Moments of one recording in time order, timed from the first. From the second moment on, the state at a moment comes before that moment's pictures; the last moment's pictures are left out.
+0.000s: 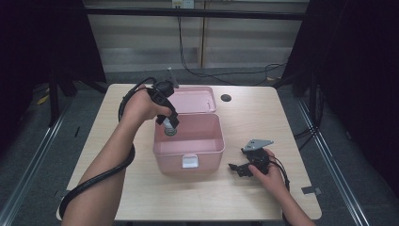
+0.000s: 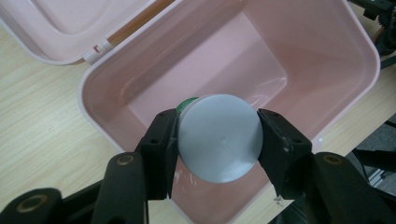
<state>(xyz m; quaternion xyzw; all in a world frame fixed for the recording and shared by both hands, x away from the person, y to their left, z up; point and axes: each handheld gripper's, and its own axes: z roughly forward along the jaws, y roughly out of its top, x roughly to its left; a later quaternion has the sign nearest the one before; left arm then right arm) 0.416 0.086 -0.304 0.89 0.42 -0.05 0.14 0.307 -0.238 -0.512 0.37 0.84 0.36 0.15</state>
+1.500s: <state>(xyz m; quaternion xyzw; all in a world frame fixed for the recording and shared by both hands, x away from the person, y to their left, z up) 0.437 0.061 -0.362 0.87 0.47 -0.04 0.13 0.306 -0.238 -0.512 0.37 0.84 0.36 0.14</state>
